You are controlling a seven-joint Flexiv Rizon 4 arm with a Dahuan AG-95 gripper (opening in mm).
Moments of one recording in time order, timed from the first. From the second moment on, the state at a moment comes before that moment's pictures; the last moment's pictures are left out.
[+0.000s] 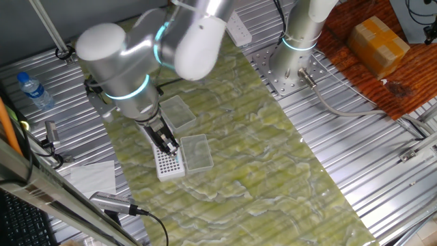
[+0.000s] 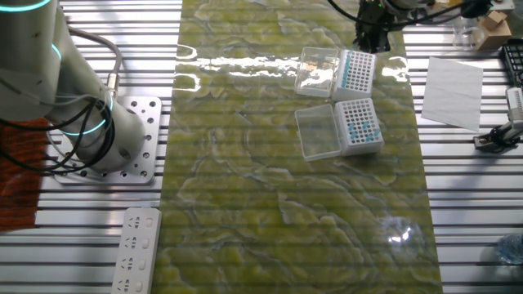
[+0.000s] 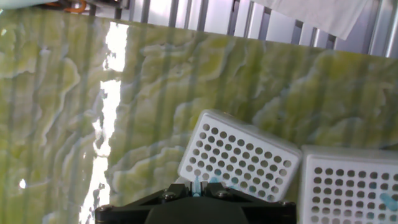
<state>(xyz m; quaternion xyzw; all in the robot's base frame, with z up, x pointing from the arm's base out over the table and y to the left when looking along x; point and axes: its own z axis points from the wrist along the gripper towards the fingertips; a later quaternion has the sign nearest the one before) 0.575 0.180 0.122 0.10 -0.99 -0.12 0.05</state>
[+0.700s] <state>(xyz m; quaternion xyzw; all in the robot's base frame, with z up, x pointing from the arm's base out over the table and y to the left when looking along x) 0.576 0.181 0.115 0.11 -0.99 -0.12 0.05</state>
